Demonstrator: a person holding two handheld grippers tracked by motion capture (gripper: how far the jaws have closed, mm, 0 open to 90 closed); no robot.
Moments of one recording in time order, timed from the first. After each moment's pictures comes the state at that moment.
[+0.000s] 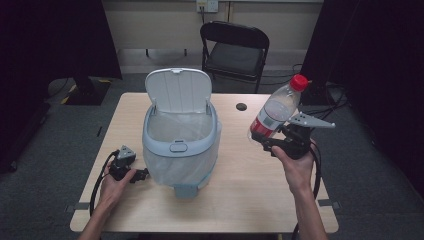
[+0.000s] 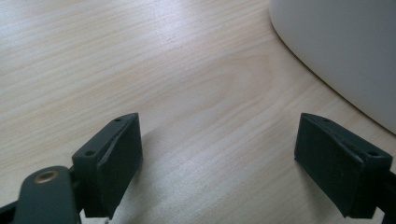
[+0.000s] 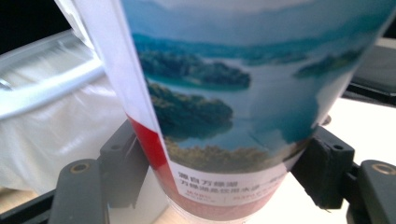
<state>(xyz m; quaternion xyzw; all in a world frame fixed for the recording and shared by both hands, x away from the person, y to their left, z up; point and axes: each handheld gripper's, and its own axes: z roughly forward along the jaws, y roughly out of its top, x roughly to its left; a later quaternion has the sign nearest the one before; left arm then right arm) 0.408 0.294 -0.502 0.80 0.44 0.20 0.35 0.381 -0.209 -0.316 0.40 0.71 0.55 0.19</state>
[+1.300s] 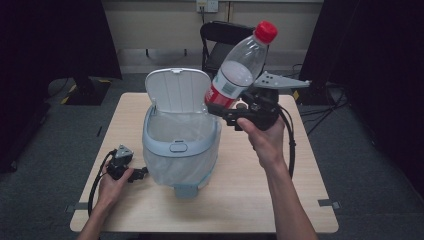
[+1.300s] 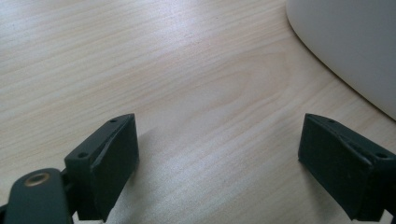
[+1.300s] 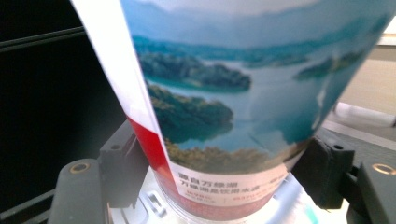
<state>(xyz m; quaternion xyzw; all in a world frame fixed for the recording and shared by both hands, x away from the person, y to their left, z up) 0.410 0.300 -0.502 0.80 0.45 0.20 0.35 0.385 -0.114 -0.215 0.27 0.72 0.63 0.12</state>
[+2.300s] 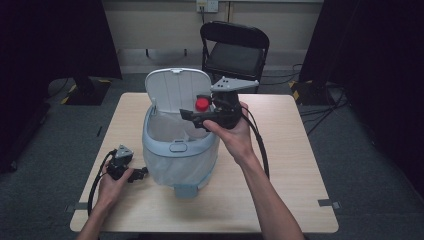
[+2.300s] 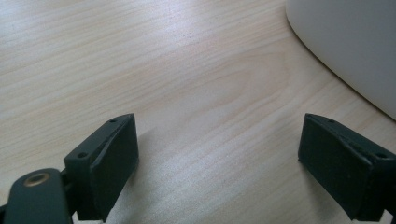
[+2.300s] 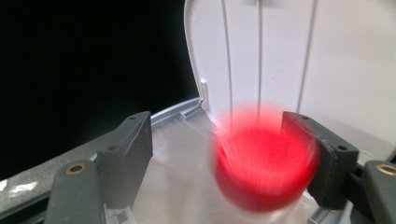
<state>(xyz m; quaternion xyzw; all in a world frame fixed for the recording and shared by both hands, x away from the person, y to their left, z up) 0.410 0.301 -0.502 0.80 0.45 0.20 0.35 0.417 -0.051 -0.249 0.26 0.76 0.58 0.12</state>
